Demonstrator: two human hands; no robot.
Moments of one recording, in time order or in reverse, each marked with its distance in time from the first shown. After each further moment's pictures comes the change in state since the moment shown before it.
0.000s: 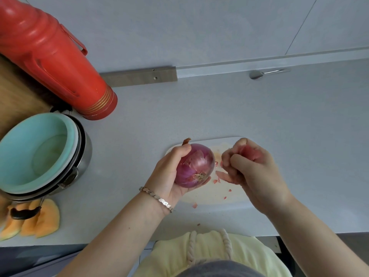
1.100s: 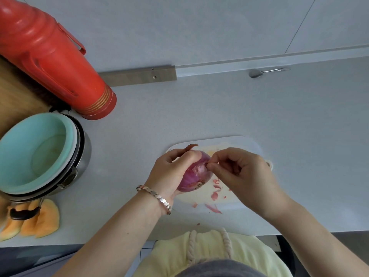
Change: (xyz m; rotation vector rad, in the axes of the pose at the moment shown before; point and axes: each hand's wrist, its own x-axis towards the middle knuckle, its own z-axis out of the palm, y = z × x) left_hand -0.008 0.005 0.009 0.336 0.079 0.077; right_hand -0.006 0.002 0.004 -0.764 -0.071 -0.344
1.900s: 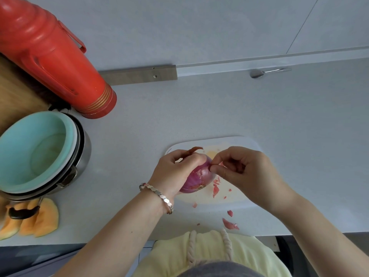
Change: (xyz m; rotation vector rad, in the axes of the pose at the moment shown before) left_hand 0.007 -0.003 0.001 0.130 0.052 -0.008; right_hand 0.007 0.004 -0.009 0.018 -0.097 0.040
